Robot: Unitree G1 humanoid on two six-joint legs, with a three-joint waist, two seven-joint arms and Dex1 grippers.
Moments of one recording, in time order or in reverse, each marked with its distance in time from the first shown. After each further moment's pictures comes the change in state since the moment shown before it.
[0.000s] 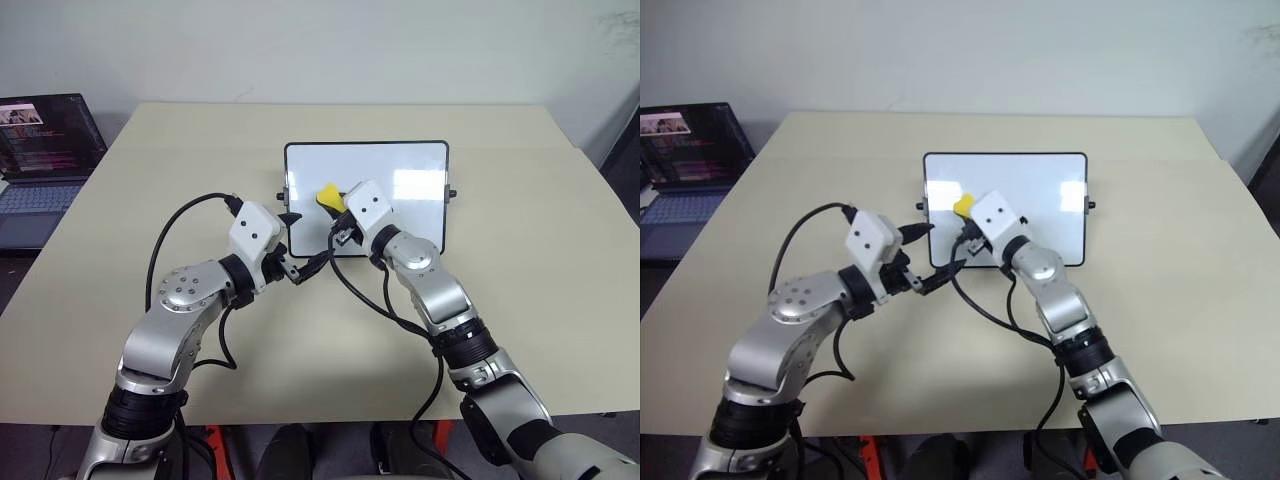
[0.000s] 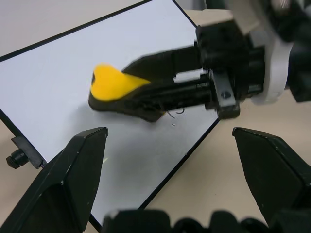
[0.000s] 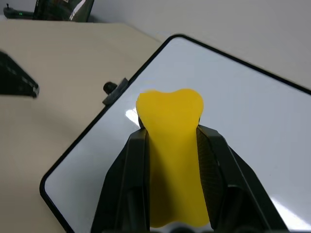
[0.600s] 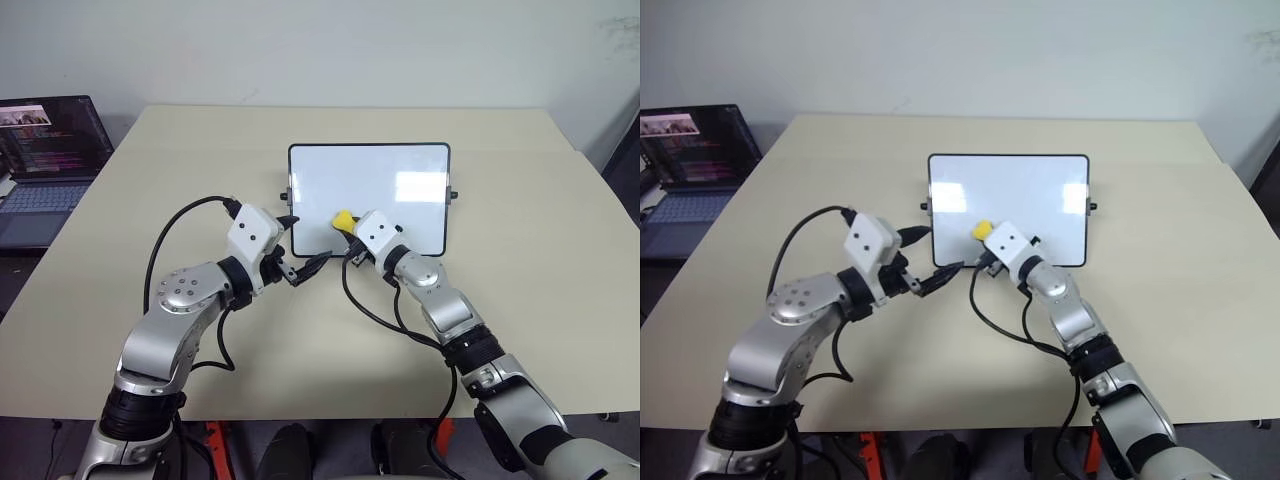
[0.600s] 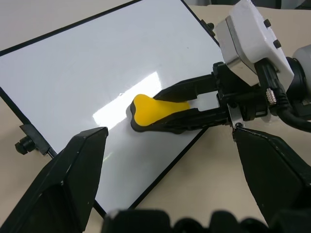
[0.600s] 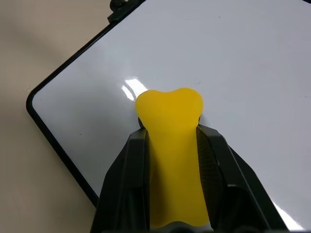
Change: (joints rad) left arm 0.012 0.011 0.002 0.010 -0.001 -0.002 -0.001; right arm 0.042 -0.086 0.021 0.183 -0.064 -0.193 0.005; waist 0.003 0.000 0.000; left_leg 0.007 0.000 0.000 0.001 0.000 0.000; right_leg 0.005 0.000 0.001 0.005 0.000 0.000
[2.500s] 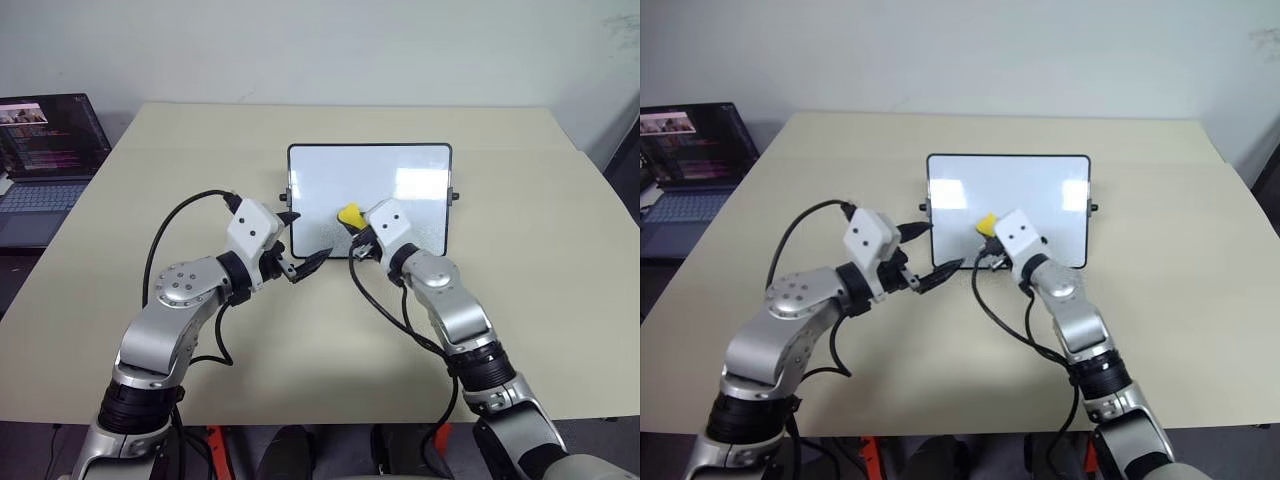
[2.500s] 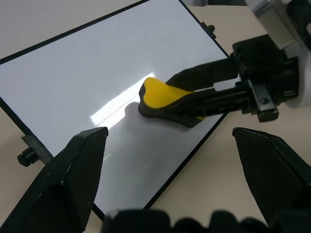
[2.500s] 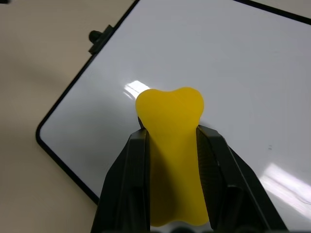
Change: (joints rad) left arm -0.033 0.011 -0.001 0.018 0.000 -0.010 -0.025; right arm 0.085 0.046 -0.044 -0.307 0.072 0.292 0.010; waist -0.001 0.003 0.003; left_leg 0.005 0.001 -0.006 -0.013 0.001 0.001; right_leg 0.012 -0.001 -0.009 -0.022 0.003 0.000
